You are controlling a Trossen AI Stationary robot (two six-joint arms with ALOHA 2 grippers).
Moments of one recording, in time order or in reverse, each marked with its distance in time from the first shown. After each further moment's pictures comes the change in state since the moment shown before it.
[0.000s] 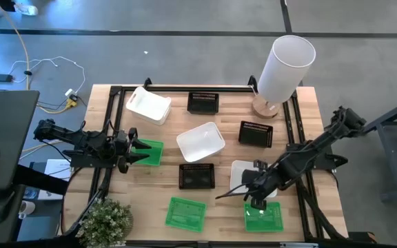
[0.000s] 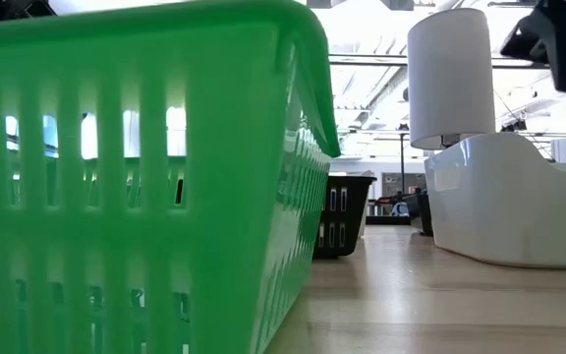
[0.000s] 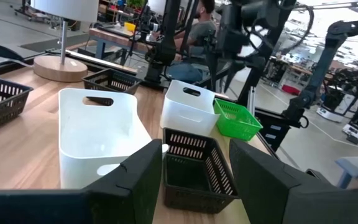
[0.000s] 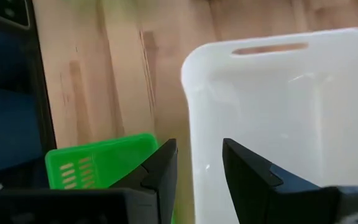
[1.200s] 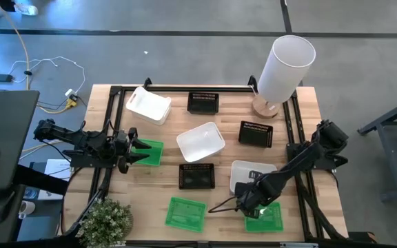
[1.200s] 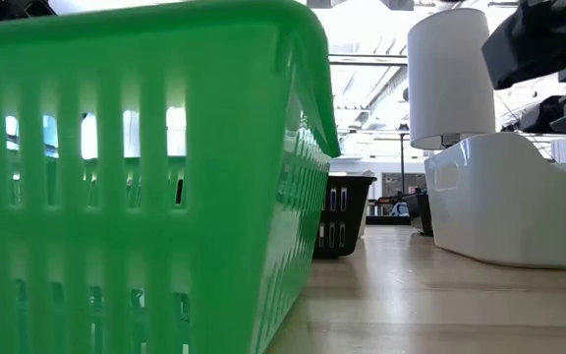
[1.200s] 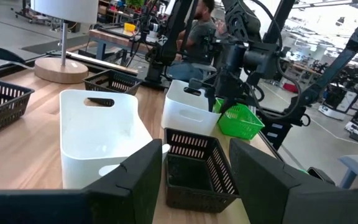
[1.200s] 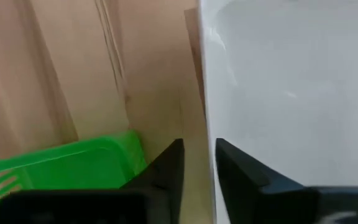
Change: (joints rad) left arm 0.000 0.000 0.000 -0.001 0.000 0.018; right arm 0.031 0.296 0.000 0.050 -0.054 0.061
